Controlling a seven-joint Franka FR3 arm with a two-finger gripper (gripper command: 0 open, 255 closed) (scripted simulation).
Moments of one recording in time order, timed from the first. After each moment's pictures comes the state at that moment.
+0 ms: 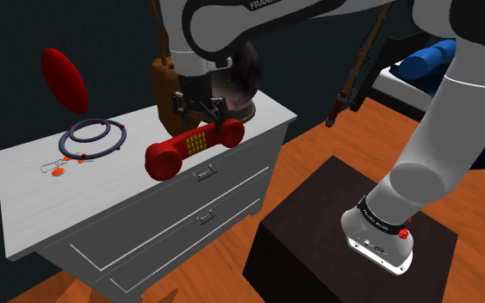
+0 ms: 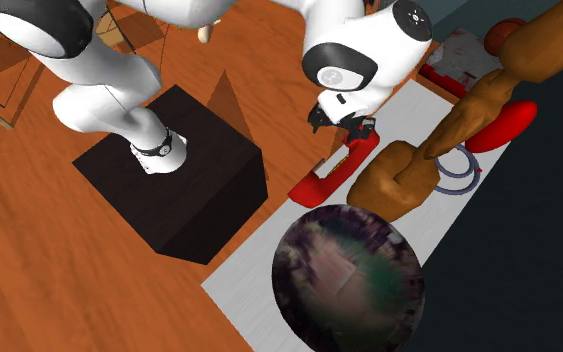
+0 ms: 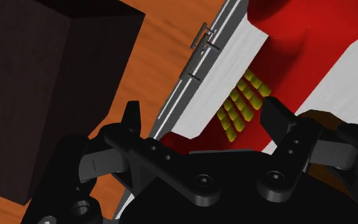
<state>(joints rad) -0.14 0.23 0.72 -1.83 -0.08 1.85 1.73</state>
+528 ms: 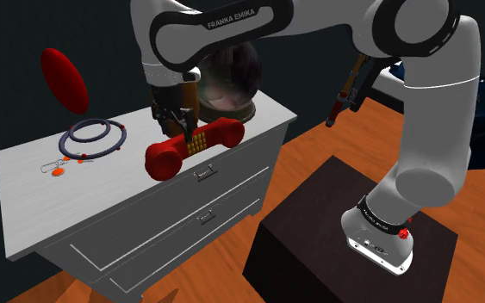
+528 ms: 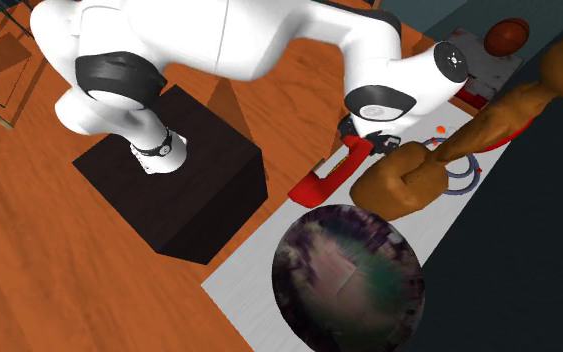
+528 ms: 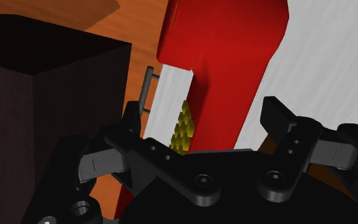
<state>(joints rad) 0.01 0.55 0.64 -1.53 -0.17 1.84 2.01</state>
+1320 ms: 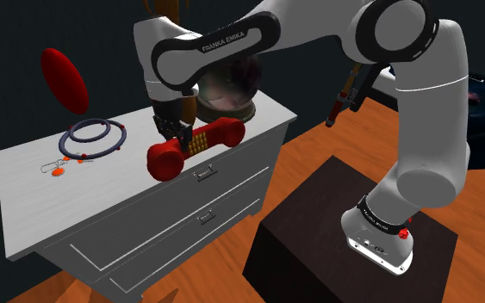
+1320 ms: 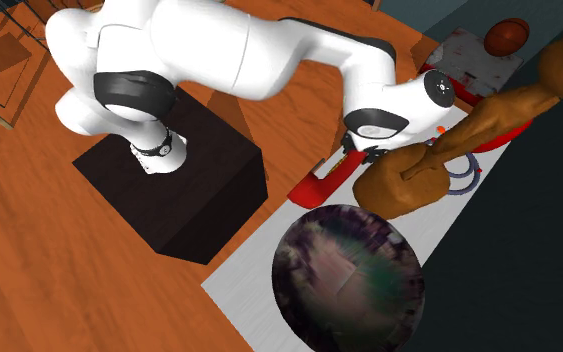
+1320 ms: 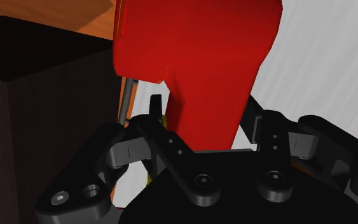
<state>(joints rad) 0.04 0.62 0.60 -1.54 -0.20 1.91 2.02</state>
